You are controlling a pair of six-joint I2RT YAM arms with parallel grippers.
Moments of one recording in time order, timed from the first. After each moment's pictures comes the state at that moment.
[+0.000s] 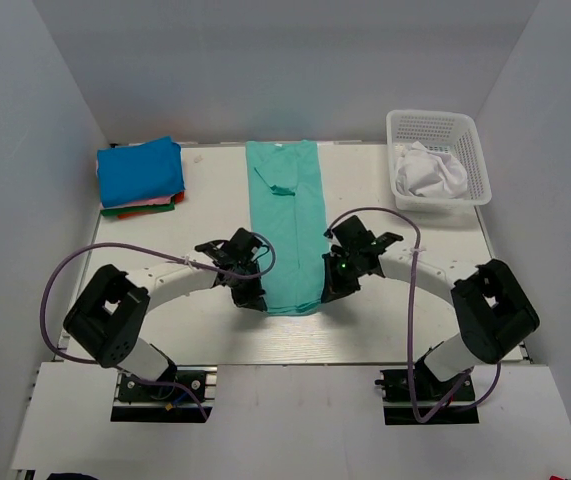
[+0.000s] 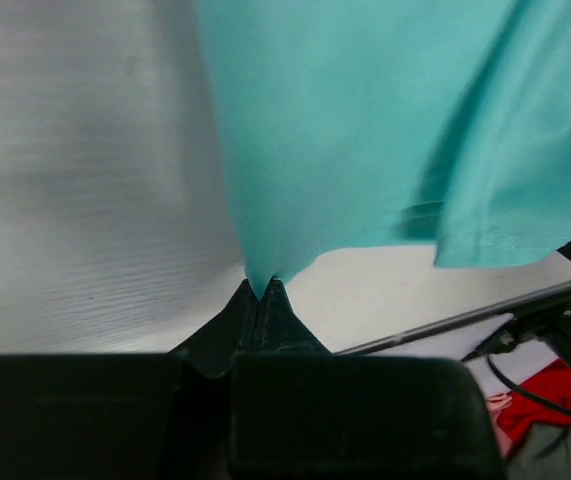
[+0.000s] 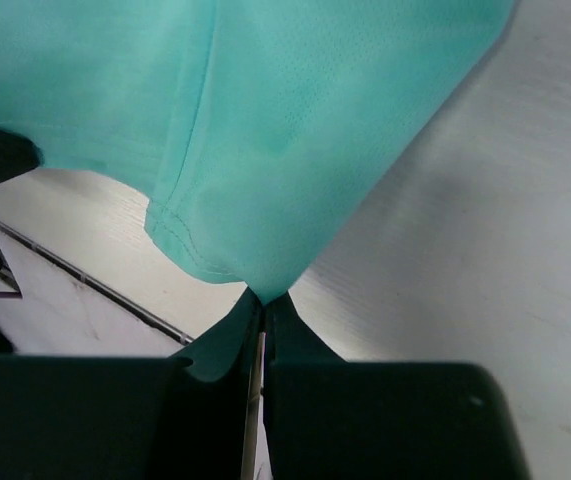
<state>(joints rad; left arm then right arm) -0.68 1.52 0.82 -0.51 0.20 -0.87 0.65 1.52 0.87 -0.52 -0.35 0.49</state>
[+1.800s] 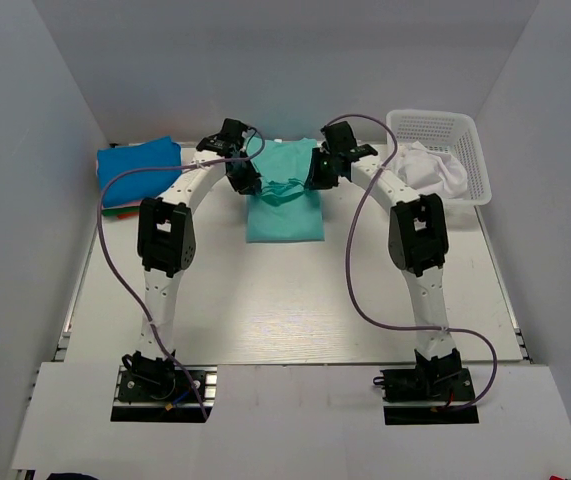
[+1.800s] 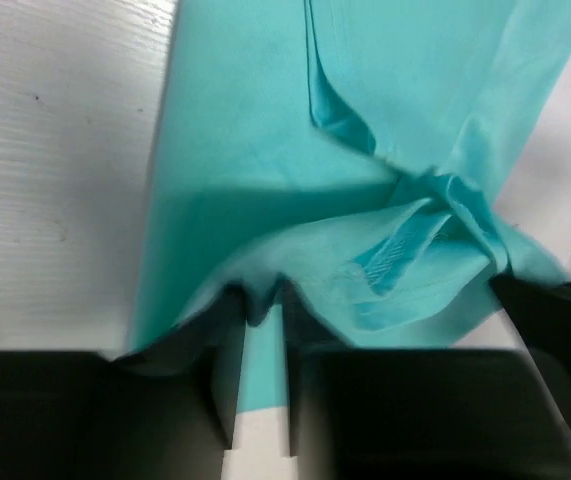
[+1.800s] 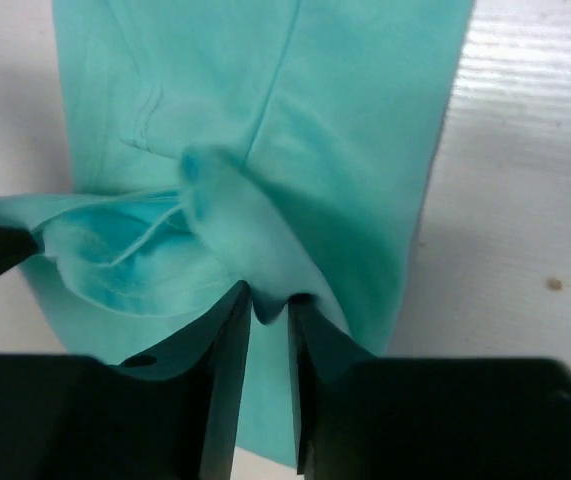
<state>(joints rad) -0.32 2.32 2.11 -0.82 0.09 -0.73 0.41 2.32 2.04 -0.58 -0.20 0.45</state>
